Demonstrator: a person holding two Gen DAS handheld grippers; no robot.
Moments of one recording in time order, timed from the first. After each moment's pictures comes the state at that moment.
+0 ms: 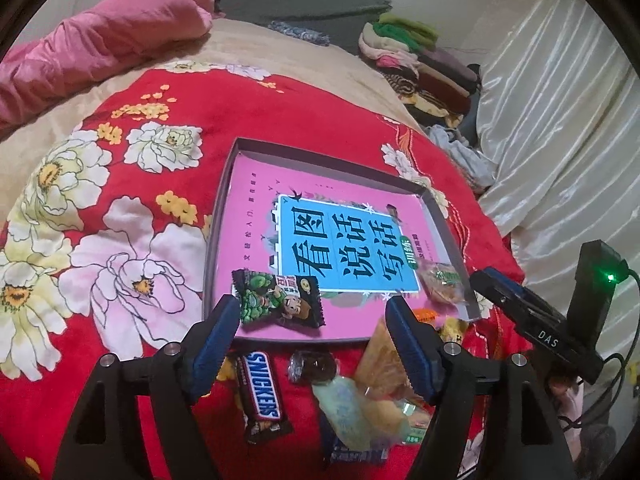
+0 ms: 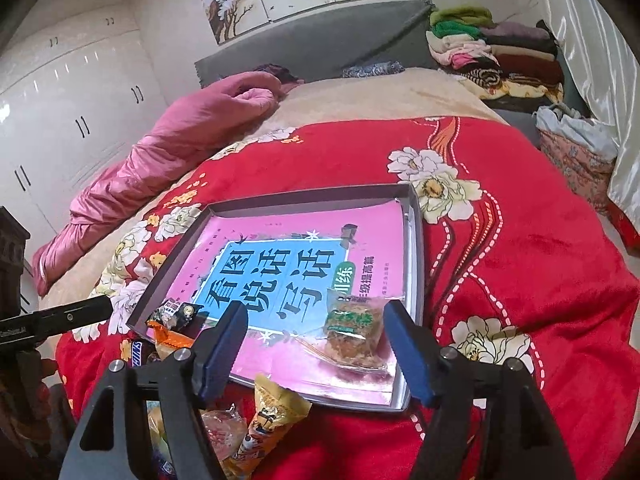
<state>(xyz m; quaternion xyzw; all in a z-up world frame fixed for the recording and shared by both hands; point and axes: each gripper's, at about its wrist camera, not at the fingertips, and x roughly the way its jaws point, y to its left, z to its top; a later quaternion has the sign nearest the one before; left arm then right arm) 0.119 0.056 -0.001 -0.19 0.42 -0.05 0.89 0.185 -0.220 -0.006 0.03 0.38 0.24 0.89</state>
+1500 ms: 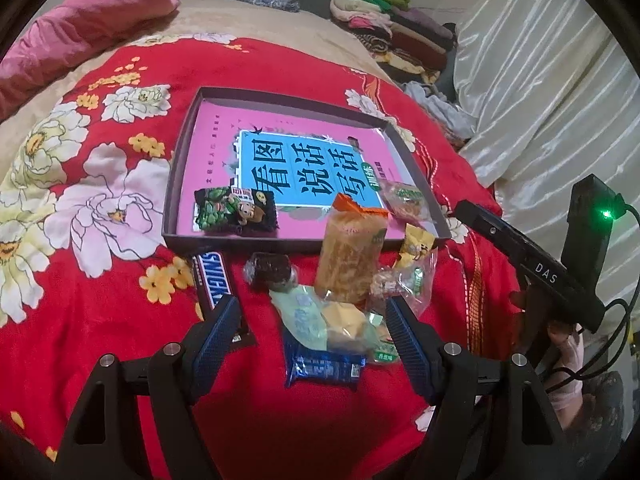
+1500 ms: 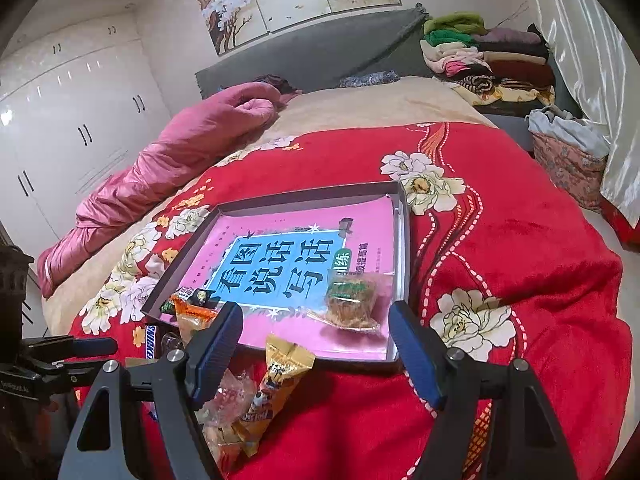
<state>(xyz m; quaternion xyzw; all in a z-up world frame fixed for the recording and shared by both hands) 0.070 0.017 -0.008 -0.16 0.47 -0.10 0.86 0.149 -0.238 0.000 0.05 0.36 0.23 0.90</state>
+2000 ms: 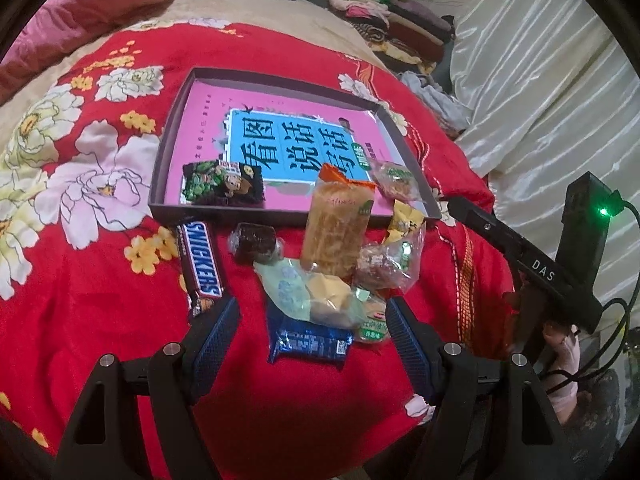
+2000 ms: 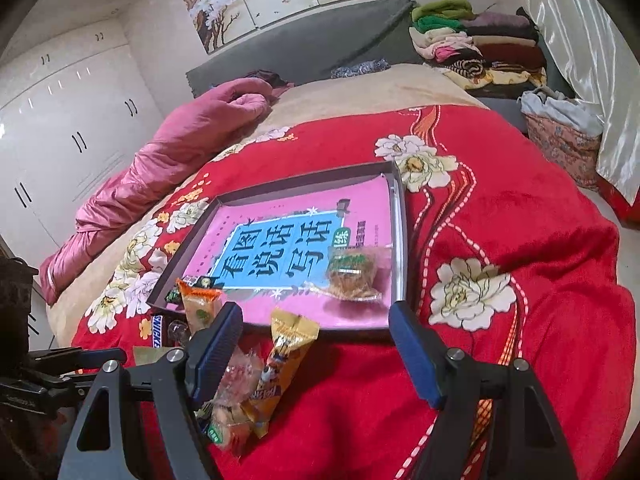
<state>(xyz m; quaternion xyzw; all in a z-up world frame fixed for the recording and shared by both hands) 0.059 0.008 -0.014 -0.17 0.49 -0.11 0.85 0.135 -0.242 -0.007 0.07 0.38 0.22 0.89</state>
